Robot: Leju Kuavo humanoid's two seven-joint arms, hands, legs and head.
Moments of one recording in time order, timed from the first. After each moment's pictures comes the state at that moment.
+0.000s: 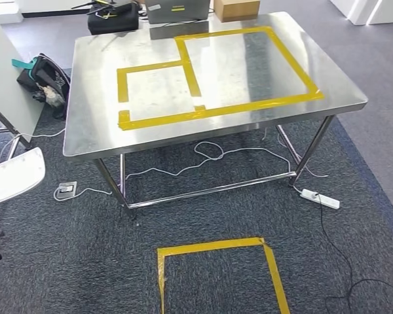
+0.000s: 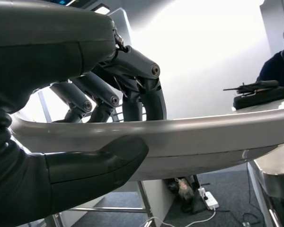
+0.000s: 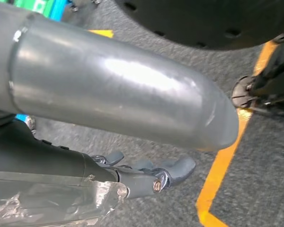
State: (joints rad) left arm 0.12 0.73 0.15 -1.38 -0.83 0.22 -0.45; right arm -0.05 0.11 -1.02 -0.19 1.43 0.03 -0.02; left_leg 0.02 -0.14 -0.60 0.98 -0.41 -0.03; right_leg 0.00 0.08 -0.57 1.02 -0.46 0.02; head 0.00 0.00
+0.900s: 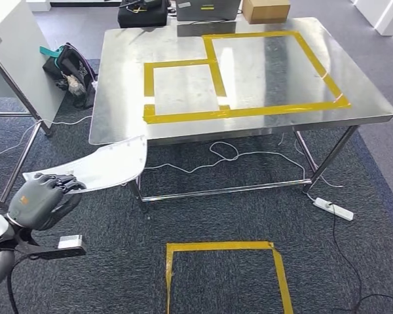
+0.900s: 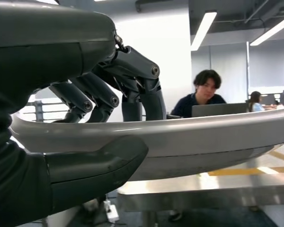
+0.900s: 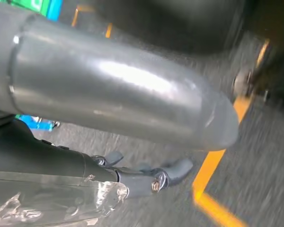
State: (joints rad) left arm -0.22 0.52 -0.36 -1.47 -0.81 0.20 -0.41; right arm -0.07 0.20 -1.02 -0.19 1.46 -0.05 0.03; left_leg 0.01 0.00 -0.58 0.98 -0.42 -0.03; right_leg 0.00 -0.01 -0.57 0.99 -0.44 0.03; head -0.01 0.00
